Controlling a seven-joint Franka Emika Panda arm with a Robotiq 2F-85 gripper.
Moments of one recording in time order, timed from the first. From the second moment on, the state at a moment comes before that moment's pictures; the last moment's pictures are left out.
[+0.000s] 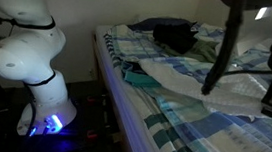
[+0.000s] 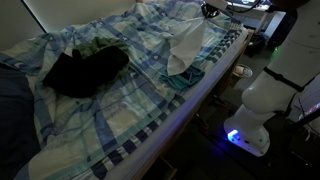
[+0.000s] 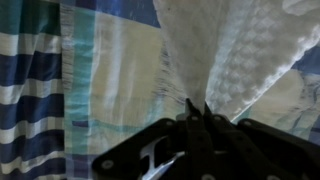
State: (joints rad) arm -0.33 0.11 -0.34 -1.88 0.24 2.25 0.45
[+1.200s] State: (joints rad) arm -0.39 0.28 -0.34 -1.73 0.29 2.24 0.40
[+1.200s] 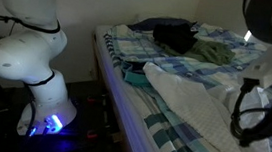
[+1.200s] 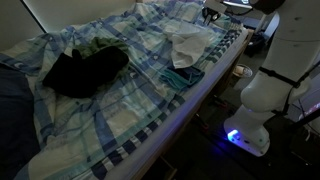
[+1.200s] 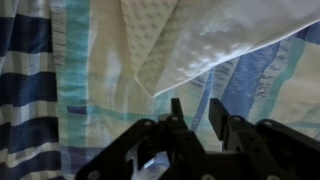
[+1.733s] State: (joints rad) arm -0.29 0.22 -0.30 -1.71 0.21 2.16 0.40
